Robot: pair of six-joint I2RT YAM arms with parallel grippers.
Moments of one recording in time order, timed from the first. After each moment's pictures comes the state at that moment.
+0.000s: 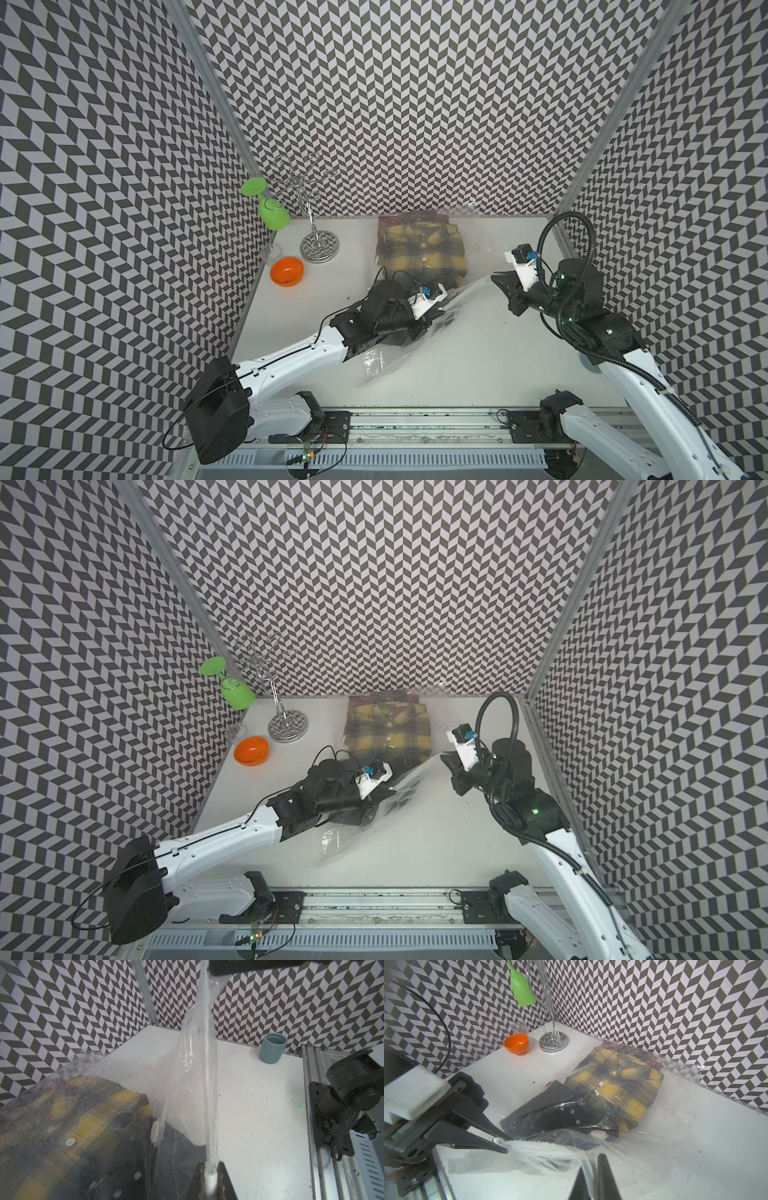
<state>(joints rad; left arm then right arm) -0.86 1.23 0.80 0.00 0.29 0.15 0.31 0.84 0.95 -0.52 -0.35 -0.16</state>
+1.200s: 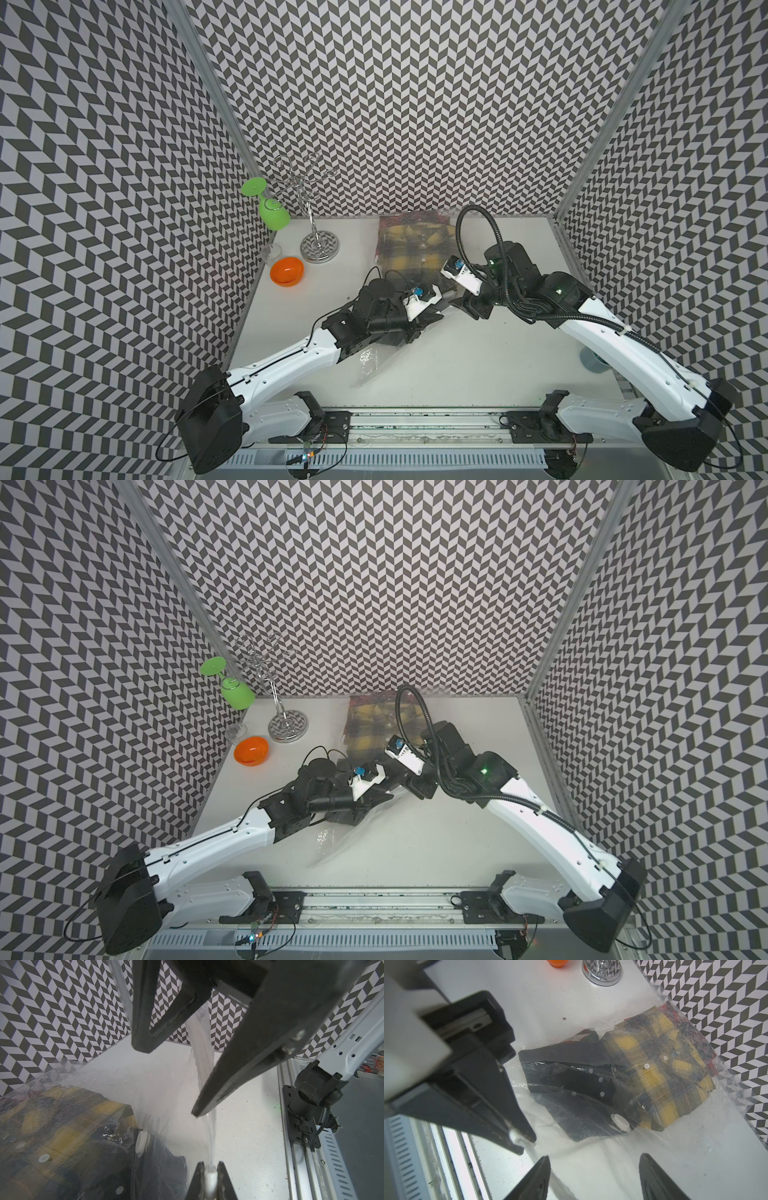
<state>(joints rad) -0.82 1.18 0.77 0.04 0.46 0.15 0.71 1.21 1.31 -0.90 -0.12 -0.39</state>
